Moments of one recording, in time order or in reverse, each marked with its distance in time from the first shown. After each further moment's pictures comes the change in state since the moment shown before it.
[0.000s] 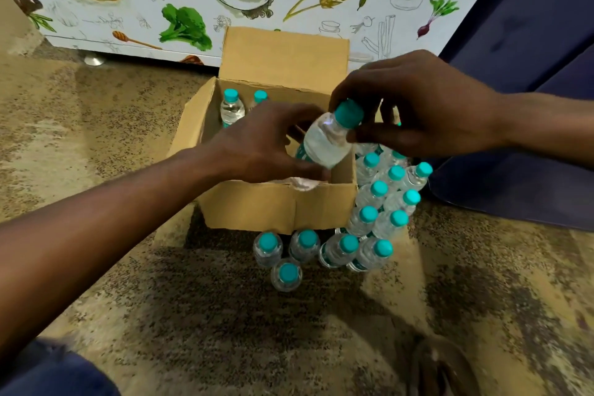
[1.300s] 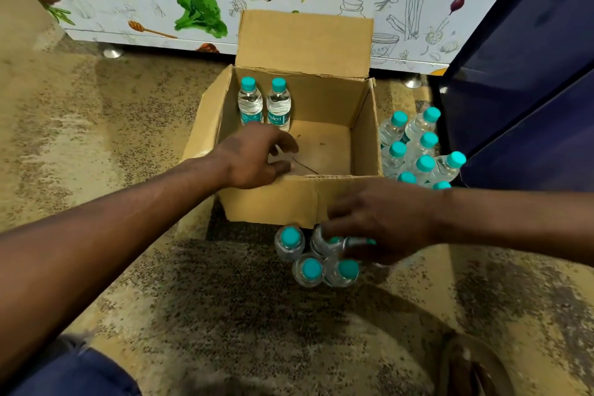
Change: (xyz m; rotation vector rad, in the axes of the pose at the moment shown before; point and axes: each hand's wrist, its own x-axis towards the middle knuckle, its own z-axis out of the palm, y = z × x) left_hand -0.014 -0.077 0.018 0.274 -0.121 -0.277; right_hand -0.023 -0.028 0.135 -0.037 -0.412 -0.284
